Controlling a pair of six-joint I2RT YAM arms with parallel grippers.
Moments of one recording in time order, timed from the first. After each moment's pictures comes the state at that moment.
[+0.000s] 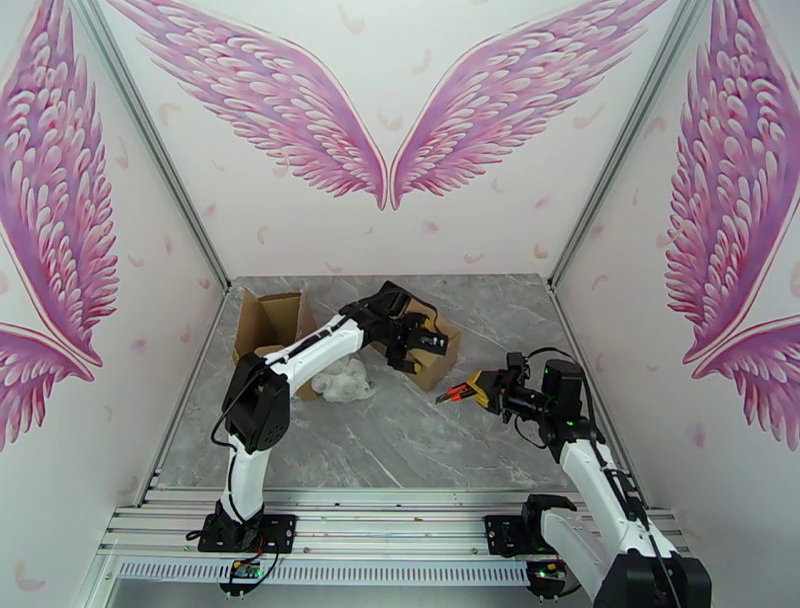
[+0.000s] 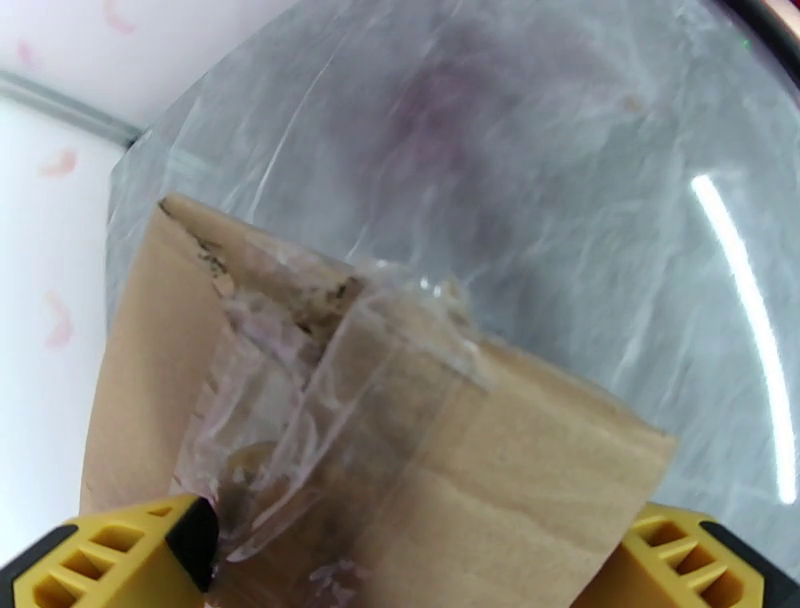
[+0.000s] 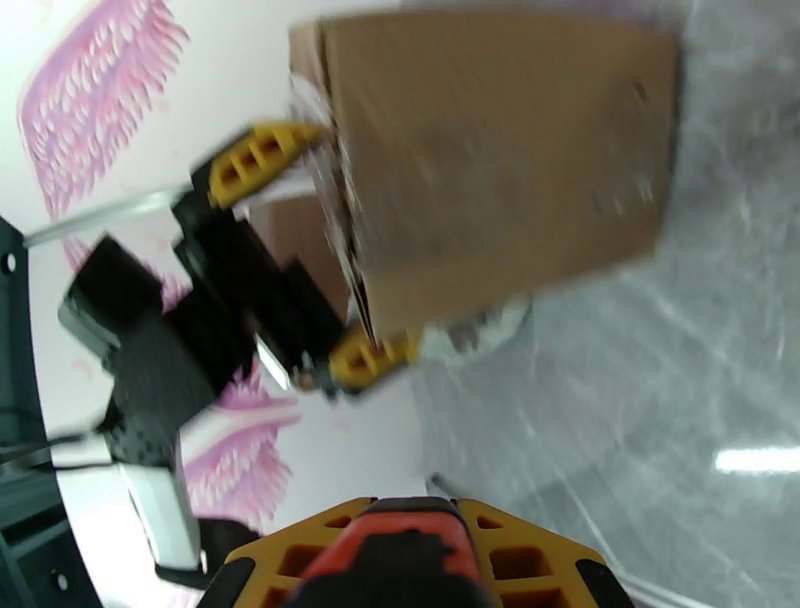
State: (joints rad) left arm -0.64 2.06 1.80 -0.62 0.36 1.19; right arm -0.09 0.93 0.49 -0.22 -1.05 1.05
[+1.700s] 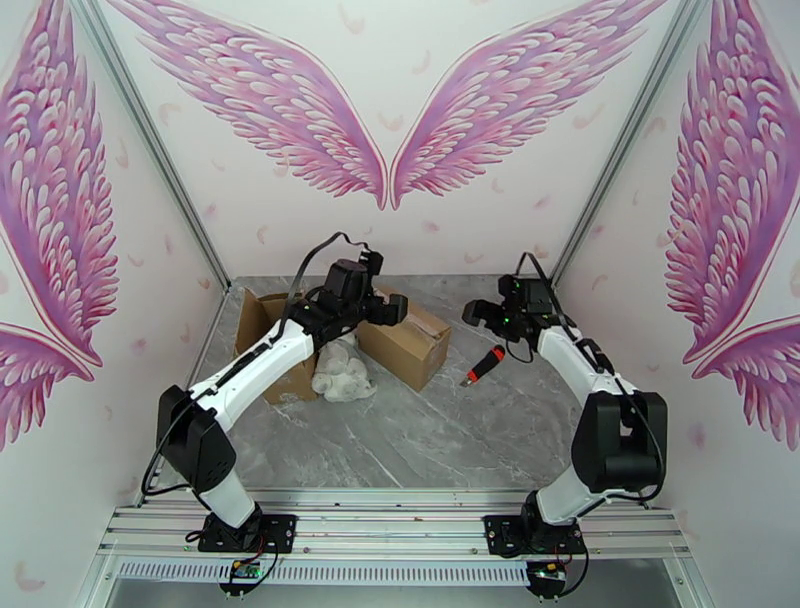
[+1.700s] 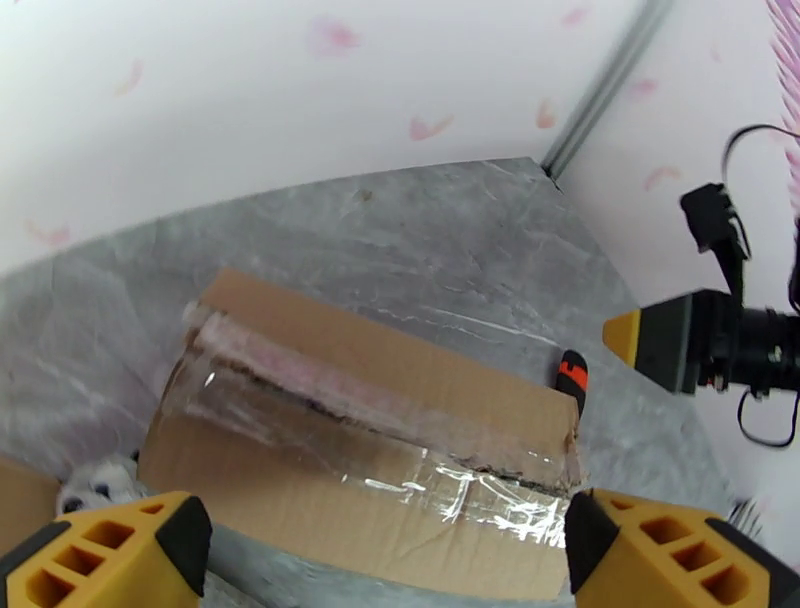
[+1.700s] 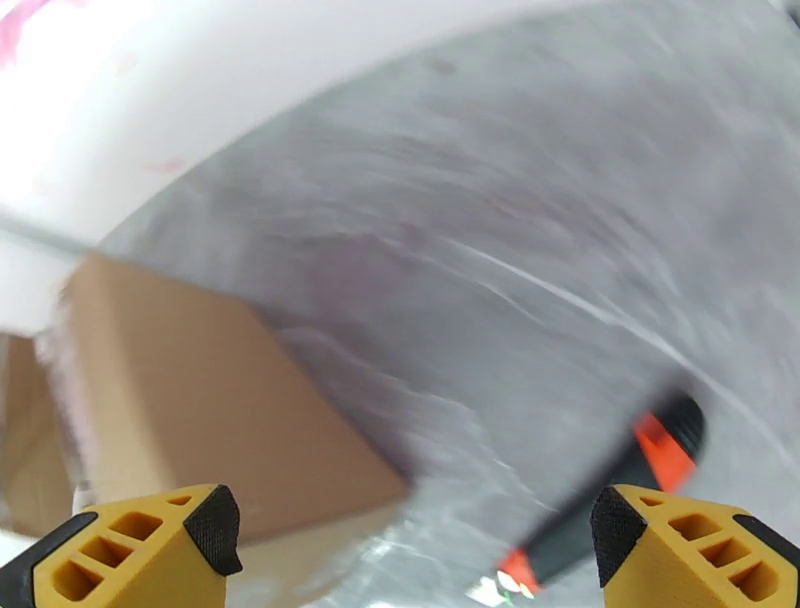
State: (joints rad) left arm -0.58 1.72 1.60 -0.47 0.04 -0.44; right arm 0.07 1.65 1.35 -0.43 -0.36 0.28
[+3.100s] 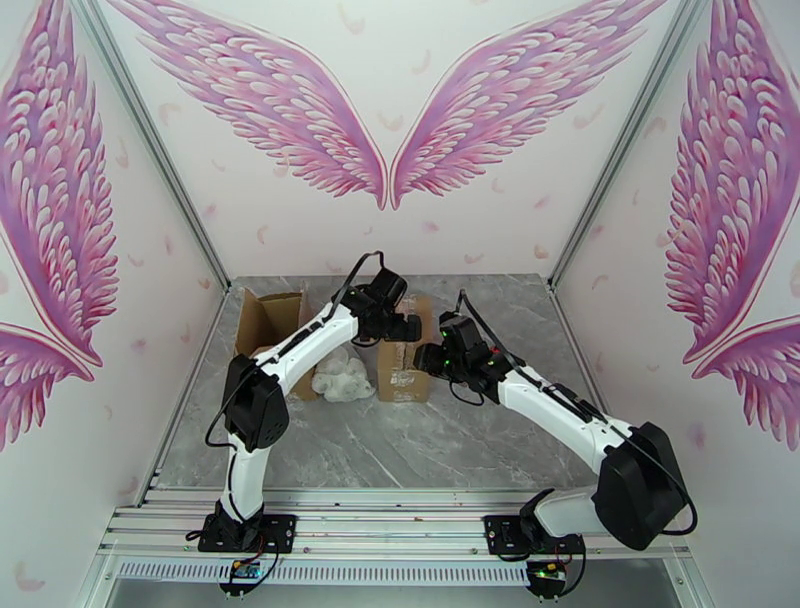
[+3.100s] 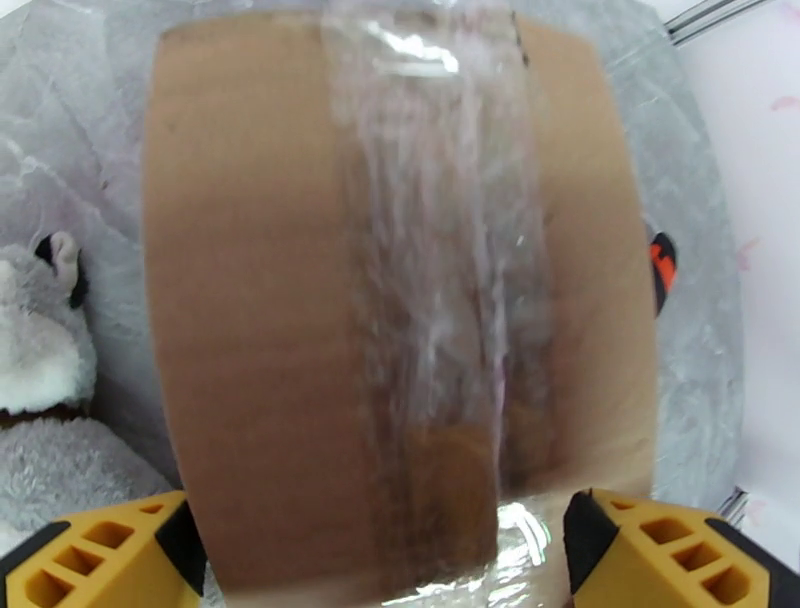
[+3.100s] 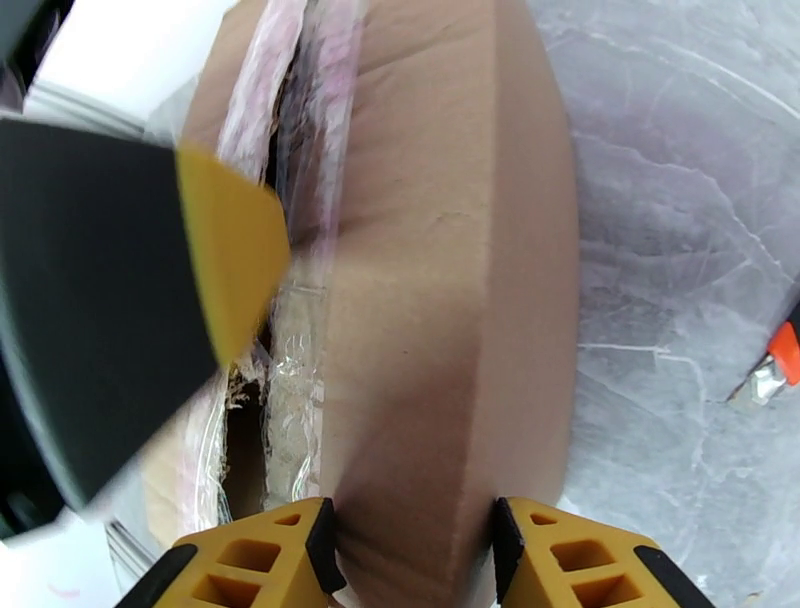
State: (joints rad) left arm -0.68 2.07 1.98 -0.96 -0.02 -0.56; right arm 0.53 1.41 1.01 -0.37 -0.05 0.71
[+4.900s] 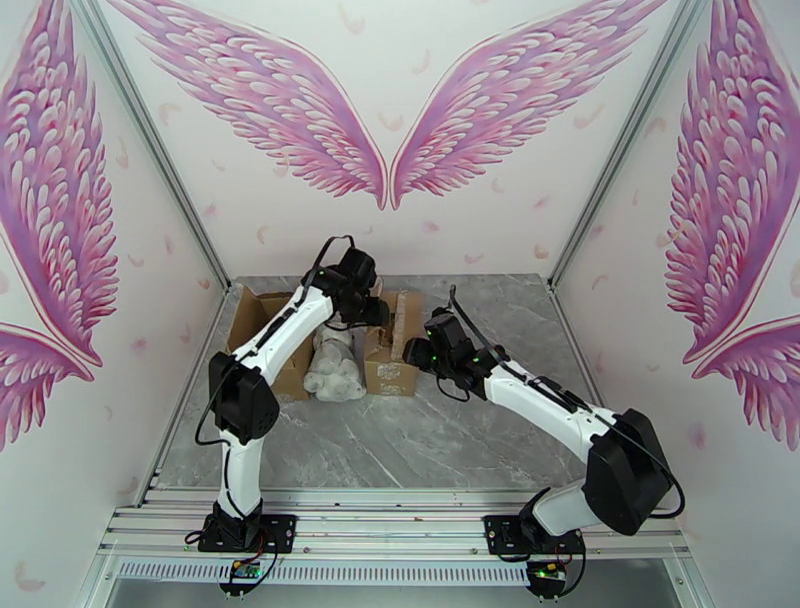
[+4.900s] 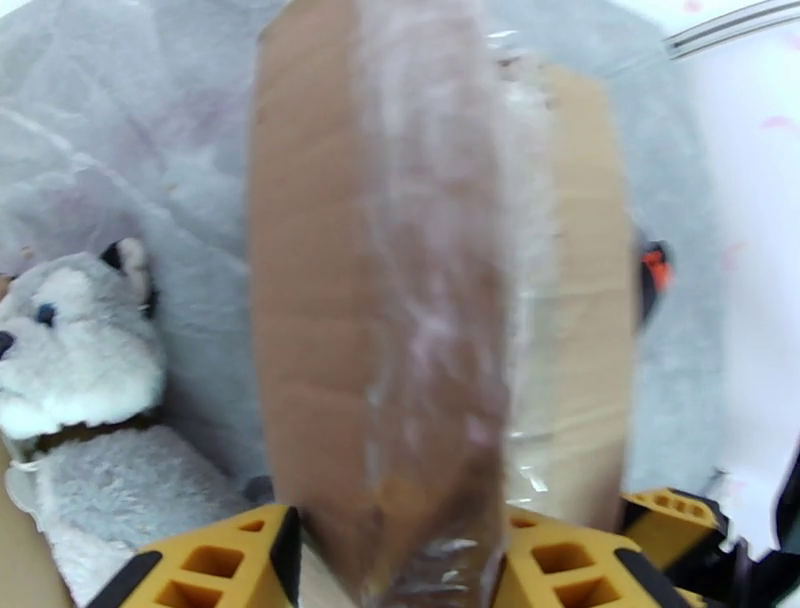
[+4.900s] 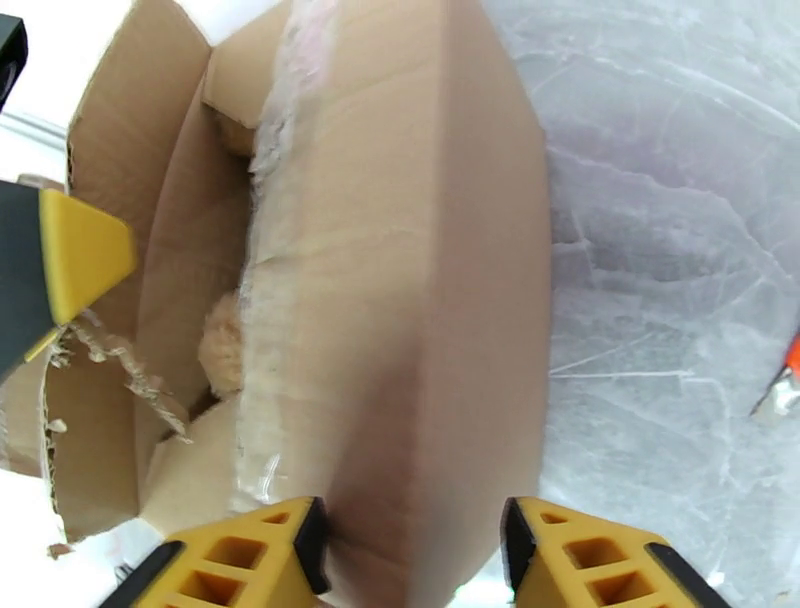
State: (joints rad) left arm -0.50 2.01 2.01 -1.01 0.24 -0.48; right arm 0.59 1.48 1.13 -0.43 0.09 0.73
